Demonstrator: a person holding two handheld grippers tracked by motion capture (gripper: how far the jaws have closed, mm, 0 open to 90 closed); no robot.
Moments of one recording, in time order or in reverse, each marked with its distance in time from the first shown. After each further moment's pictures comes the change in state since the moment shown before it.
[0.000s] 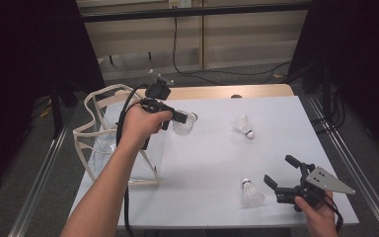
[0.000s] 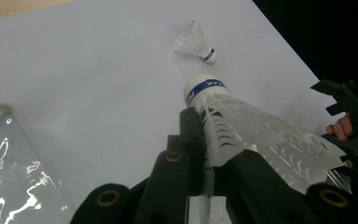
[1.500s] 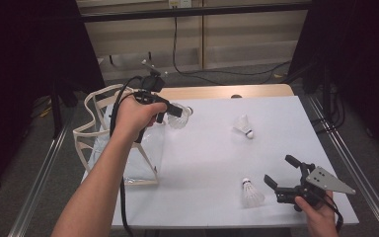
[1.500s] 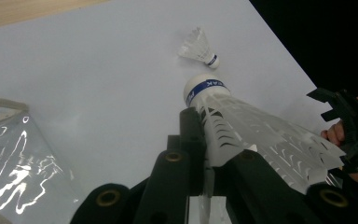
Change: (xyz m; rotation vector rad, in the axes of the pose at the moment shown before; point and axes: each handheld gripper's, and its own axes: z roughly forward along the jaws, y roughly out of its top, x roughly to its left) left arm 0.004 0.012 -0.018 0.002 0.008 -0.032; right arm 0.000 0.000 0.000 -0.003 0.001 0.003
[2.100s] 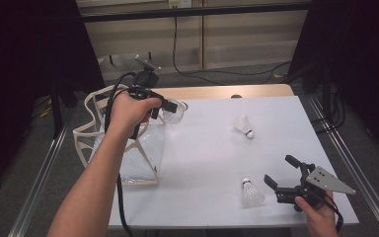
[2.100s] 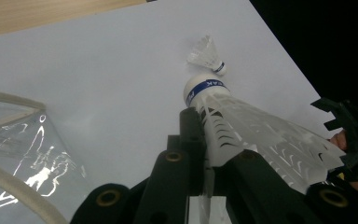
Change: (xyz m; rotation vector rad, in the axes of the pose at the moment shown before) left arm 0.009 0.004 -0.012 -0.023 0.018 -0.040; right arm 0.000 0.000 0.000 -0.003 -0.001 0.001
